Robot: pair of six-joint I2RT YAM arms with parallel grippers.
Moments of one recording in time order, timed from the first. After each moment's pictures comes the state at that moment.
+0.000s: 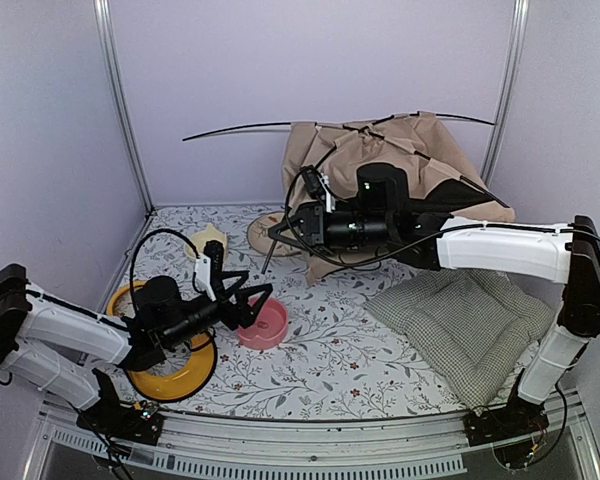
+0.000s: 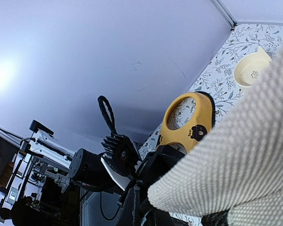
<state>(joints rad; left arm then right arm) -0.92 1.31 0.32 0.96 -0.11 -0.32 0.90 1.71 1.33 0.20 -0.51 0.76</state>
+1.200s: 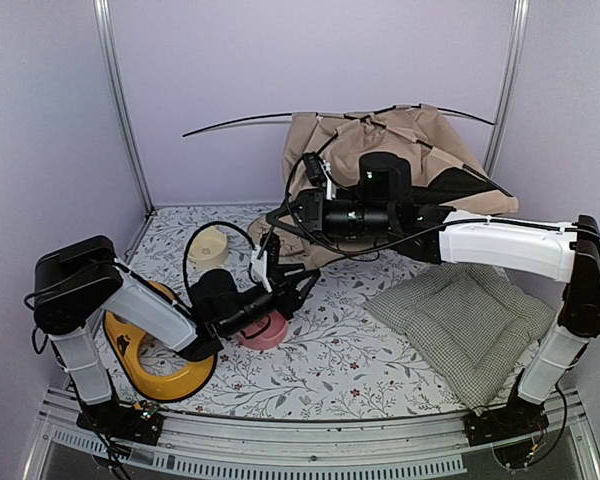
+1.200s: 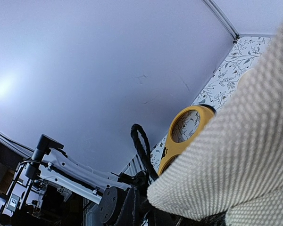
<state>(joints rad) -0.99 1.82 0.64 1.29 -0.06 -0.28 0.90 1.71 1.38 0.20 -0.47 0.79</state>
